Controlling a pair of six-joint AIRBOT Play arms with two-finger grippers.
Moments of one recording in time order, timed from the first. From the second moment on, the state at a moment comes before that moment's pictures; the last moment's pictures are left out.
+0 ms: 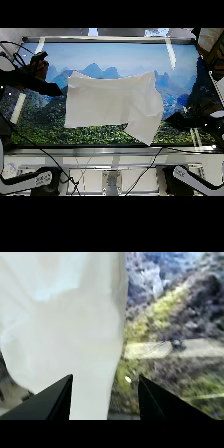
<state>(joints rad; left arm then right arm) 0.11 -1.32 1.42 1.13 -1.46 -1.10 -0.57 -1.15 0.62 -0.86 1.17 1.11</state>
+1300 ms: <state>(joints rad) 0.17 -1.33 1.24 1.21 -1.40 -1.13 -0.37 -1.27 0.44 -0.60 0.77 0.95</state>
